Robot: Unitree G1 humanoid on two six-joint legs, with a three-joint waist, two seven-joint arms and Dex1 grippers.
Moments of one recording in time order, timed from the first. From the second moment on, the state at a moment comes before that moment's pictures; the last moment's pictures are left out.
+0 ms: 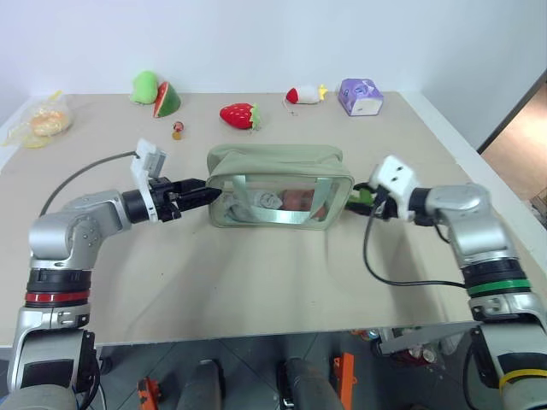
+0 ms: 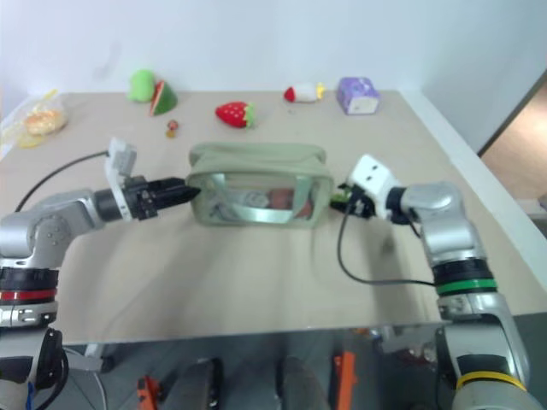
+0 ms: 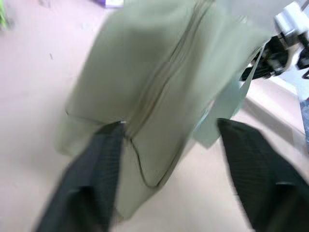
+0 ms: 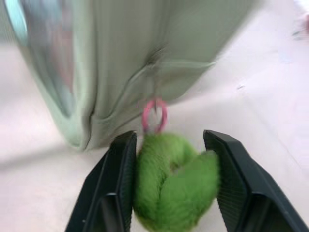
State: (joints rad) left arm -0.65 0.64 0.17 0.06 -0.65 0.84 -0.92; right arm -0.72 -0.76 0.02 0.32 0.08 0.26 1.07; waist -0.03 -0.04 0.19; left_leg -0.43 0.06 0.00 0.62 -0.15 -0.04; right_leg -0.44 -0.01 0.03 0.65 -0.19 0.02
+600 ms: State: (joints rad) left arm -0.36 0.74 0.53 -0.10 -0.89 0.90 -0.85; right arm -0.45 -0.88 -0.36 -0.12 0.57 0.66 1.08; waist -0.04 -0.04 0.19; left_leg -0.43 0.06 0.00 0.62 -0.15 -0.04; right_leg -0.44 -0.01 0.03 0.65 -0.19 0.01
